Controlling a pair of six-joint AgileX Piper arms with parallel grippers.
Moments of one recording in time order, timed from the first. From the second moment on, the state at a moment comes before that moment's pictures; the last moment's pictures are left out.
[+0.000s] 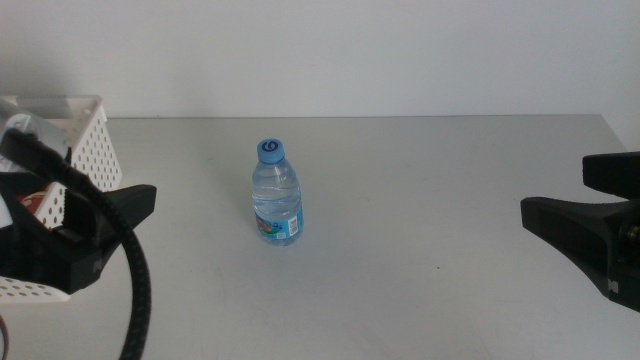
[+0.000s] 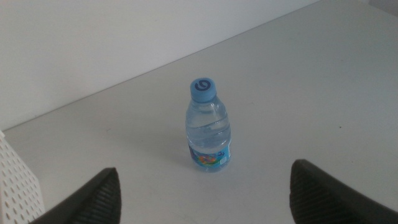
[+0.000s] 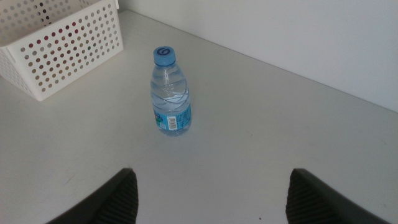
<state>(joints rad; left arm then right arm) -0.46 0.69 -0.73 -0.03 0.52 0.10 0.54 0.73 -0.76 0.16 0.49 -0.15</state>
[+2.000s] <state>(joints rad) -0.42 1.96 -0.74 0.09 -0.92 -0.09 0.54 0.73 -0.76 0.16 0.49 -0.15</state>
